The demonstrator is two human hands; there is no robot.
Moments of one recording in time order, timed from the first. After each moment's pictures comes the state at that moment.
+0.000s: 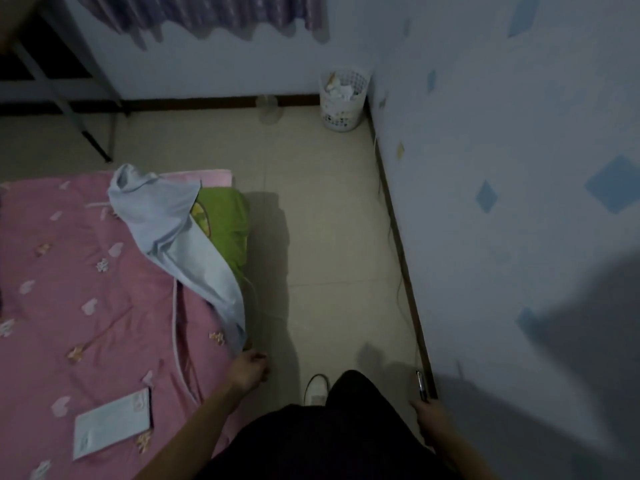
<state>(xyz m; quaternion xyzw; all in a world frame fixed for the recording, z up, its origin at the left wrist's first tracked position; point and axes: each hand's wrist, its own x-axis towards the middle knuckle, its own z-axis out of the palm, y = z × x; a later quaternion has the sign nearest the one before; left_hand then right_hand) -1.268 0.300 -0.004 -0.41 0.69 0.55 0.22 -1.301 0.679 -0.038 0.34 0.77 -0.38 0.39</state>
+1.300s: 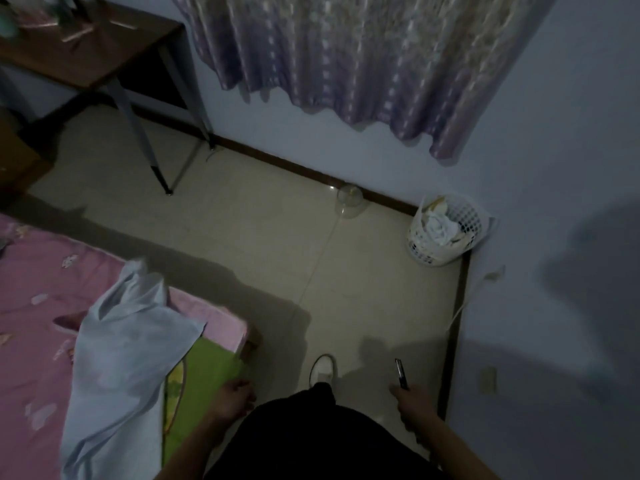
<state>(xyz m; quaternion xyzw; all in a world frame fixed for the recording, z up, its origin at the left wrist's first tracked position) -1.876 0.005 -0.038 -0.60 0.52 0.60 0.09 -2.131 0.278 -0.040 0.10 0.83 -0.29 0.47</state>
